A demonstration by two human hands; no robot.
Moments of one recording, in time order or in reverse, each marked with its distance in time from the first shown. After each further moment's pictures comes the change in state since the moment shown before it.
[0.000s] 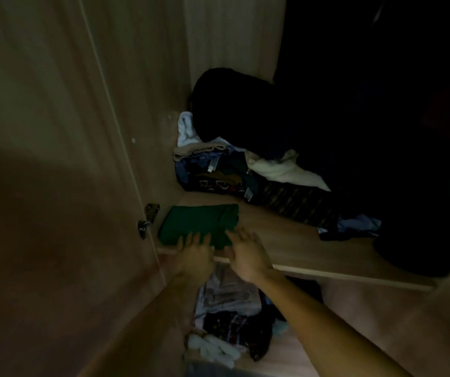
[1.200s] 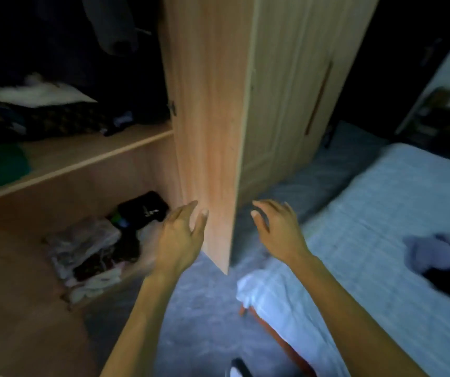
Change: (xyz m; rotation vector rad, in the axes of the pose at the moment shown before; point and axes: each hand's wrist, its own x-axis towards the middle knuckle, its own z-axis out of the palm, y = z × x) left_hand -0.480 0.192 -0.096 -0.738 -0.269 0.686; right_hand -0.664 -0.061 -0.043 -0.143 0.673 0.819
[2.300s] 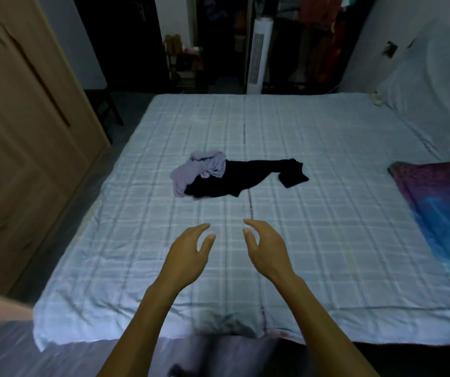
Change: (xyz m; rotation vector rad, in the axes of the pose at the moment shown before) left_hand -0.316 0.424 0.391 -0.146 -0.851 0.553; right_hand -0.470 0.347 -0.339 0.056 0.351 0.890
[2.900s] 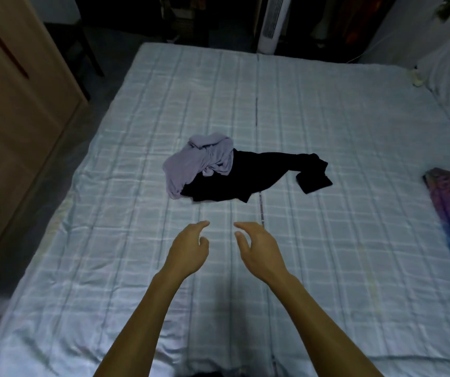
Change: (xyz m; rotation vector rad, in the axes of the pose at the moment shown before) left_hand 0.233 -0.114 0.023 -0.085 -0.179 -0.193; right_hand 0.207 0.027 0.101 -0.054 -0.244 0.104
